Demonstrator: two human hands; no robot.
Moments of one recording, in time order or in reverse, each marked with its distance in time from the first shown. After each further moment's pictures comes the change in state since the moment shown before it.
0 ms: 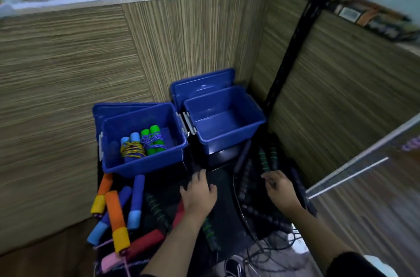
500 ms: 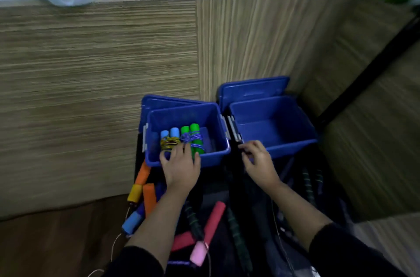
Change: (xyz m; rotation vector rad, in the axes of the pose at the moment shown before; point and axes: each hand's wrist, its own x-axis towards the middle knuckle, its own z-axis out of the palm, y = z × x) left_hand 0.067 -0.116 -0.087 0.159 0.579 -0.033; right_hand 0.078 -0.165 0.085 0.163 -0.083 -0.444
